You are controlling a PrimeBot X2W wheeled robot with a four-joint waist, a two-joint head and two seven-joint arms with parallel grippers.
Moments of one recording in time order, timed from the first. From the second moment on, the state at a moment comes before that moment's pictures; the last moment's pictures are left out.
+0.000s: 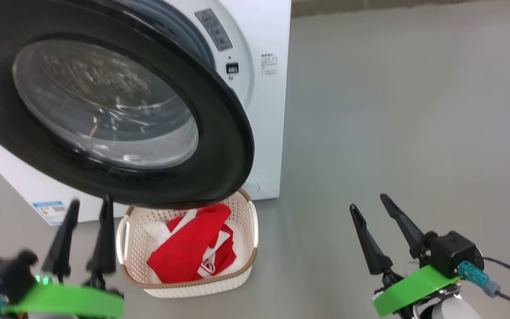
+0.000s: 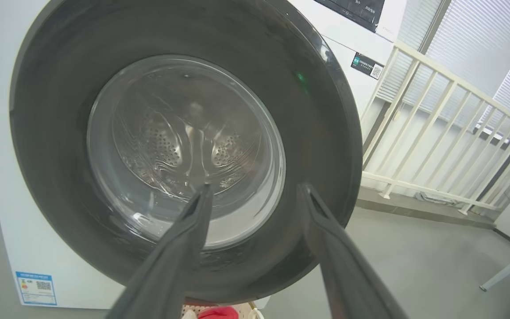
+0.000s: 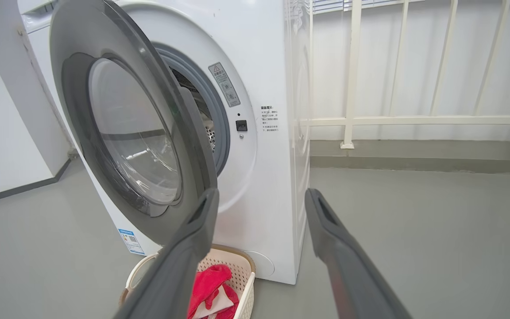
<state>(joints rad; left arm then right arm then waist) -0.14 0.31 -0.16 0.05 -0.71 0.07 -0.24 -0.11 -0.09 0.20 0.23 0.33 0.12 -0.26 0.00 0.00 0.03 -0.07</state>
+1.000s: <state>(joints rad) 0.19 0.21 -0.05 0.02 -0.48 0.08 -0.25 0.03 -0.06 0.11 0.16 0.27 0.12 -0.26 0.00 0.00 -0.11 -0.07</state>
